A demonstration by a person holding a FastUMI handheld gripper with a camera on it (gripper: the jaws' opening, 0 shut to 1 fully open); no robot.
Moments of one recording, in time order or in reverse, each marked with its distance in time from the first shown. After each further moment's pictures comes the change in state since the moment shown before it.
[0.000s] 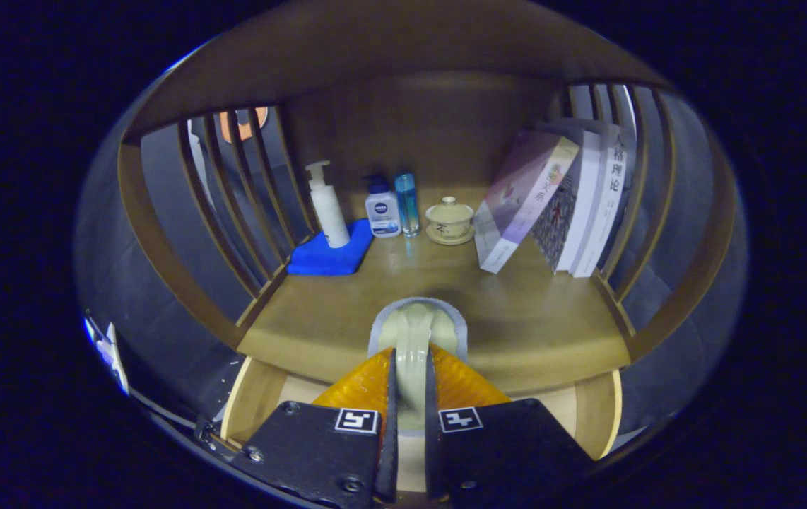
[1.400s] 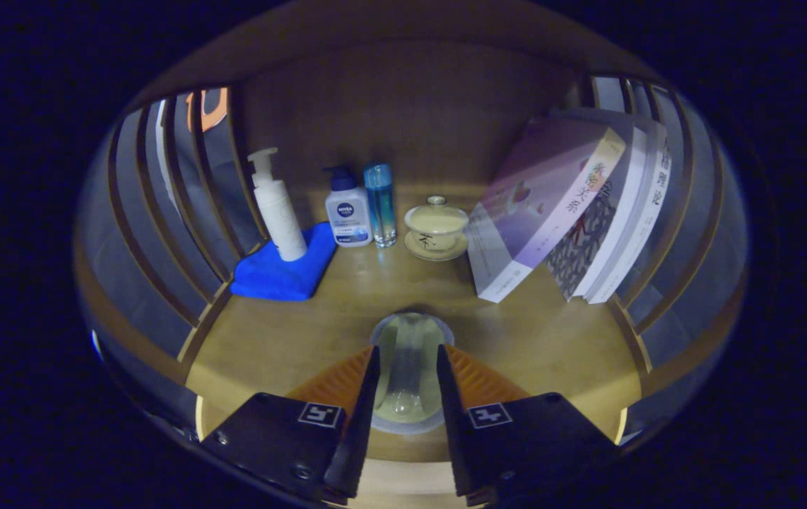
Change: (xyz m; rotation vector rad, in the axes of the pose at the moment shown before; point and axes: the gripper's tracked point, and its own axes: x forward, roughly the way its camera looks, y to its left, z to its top) arm 0.074 -0.010 0.031 0.032 0.020 -0.073
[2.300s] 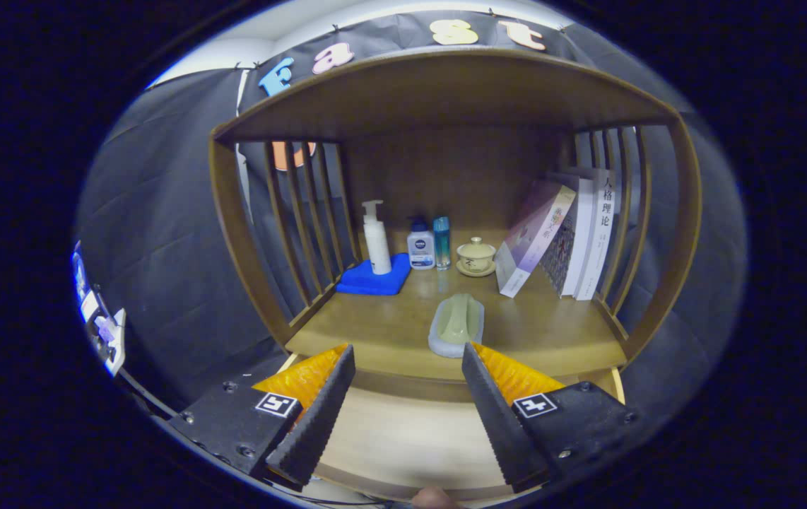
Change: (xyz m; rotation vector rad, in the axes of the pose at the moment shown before) arm -0.171 0.036 -0.068 -0.083 -0.269 0.193
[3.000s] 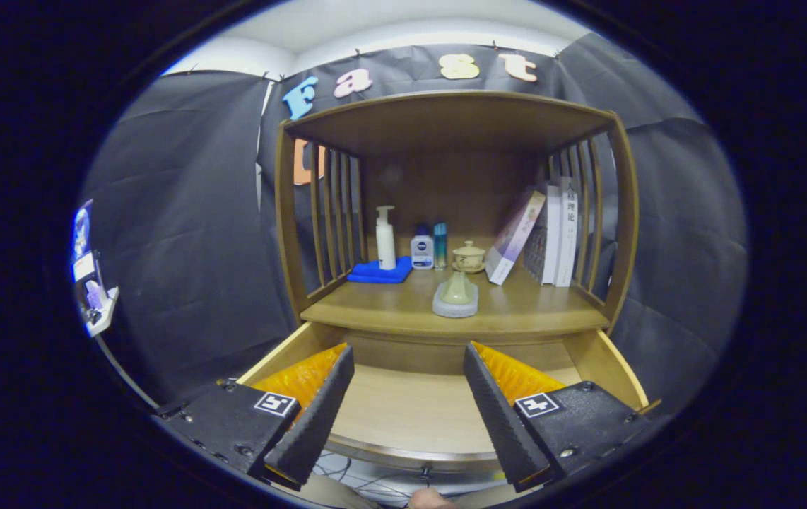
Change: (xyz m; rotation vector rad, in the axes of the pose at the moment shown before) arm -0.056 0.009 -0.092 -0.038 -0.200 -0.069
